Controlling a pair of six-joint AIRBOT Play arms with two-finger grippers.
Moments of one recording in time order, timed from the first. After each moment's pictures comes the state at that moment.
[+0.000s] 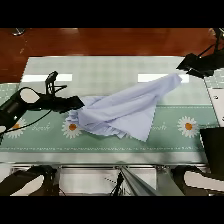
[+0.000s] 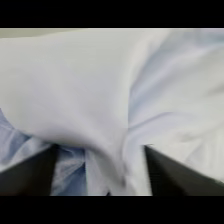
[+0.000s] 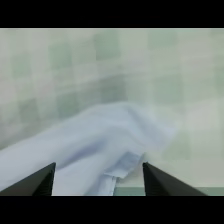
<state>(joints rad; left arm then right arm) -0.13 -1.15 0.78 0.99 -0.88 -1.47 -0.21 -1.42 1.47 -1.16 1.20 1.55</state>
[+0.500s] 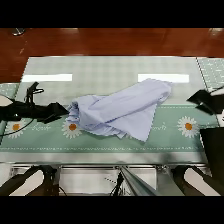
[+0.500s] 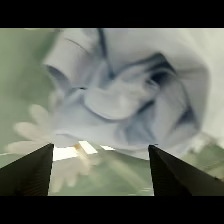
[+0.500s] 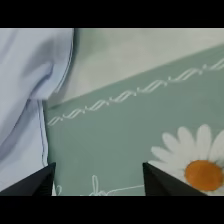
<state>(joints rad) 0.25 -1.10 0.65 0.80 -1.18 -1.18 -0.49 -1.07 0.86 -1.09 1.17 1.42</state>
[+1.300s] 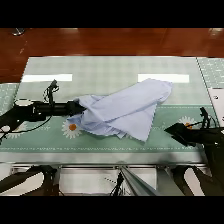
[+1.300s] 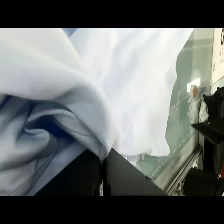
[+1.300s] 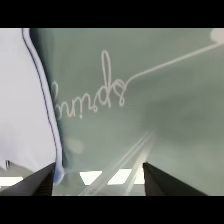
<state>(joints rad) 0.05 -1.26 0.60 0.32 -1.03 -0.80 -0.51 -0.76 0.33 -0.92 1.22 1.32</state>
